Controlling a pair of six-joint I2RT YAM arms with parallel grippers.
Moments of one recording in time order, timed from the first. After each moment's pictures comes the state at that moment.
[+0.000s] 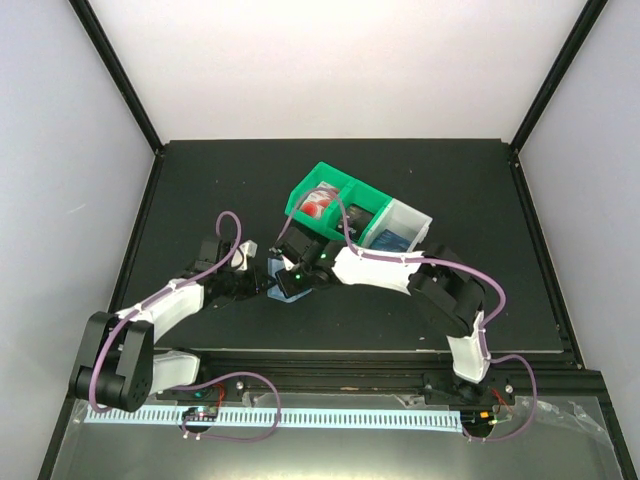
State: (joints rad) left arm -0.21 1.23 0.46 -0.19 0.60 -0.53; right arm 1.02 1.96 1.37 -0.40 -0.17 0.51
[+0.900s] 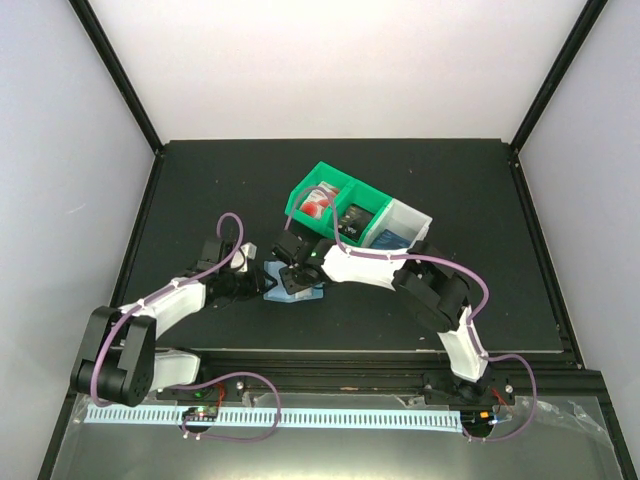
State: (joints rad) left arm -0.21 1.26 0.46 -0.20 0.55 -0.53; right arm 1.02 2.08 1.46 -0.52 0.06 0.55
